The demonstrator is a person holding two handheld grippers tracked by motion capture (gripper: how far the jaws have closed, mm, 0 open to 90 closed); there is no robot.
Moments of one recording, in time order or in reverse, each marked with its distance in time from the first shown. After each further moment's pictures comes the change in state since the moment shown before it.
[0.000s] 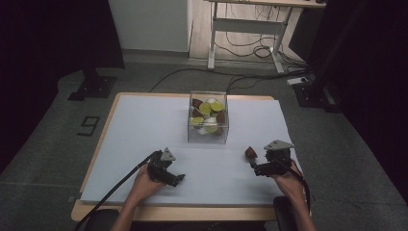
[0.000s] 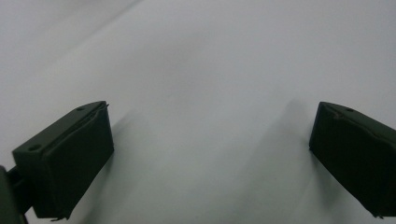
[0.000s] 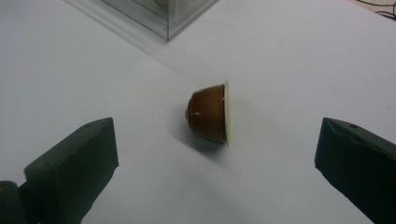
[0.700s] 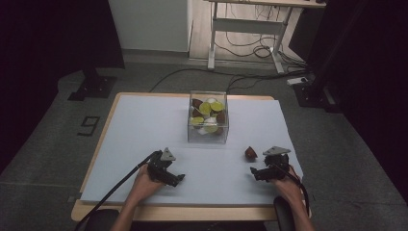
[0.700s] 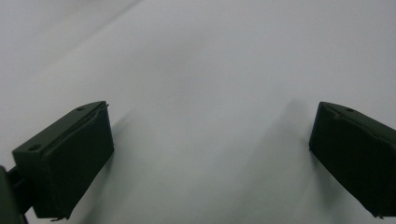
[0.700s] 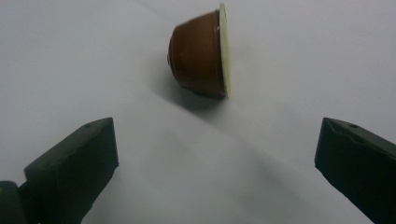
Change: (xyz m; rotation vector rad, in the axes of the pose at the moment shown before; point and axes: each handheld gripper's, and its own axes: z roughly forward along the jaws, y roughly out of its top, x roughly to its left) left arm 0.000 0.000 0.000 0.000 0.001 -0.001; right arm -0.007 -0.033 0.032 0.088 0.004 0.030
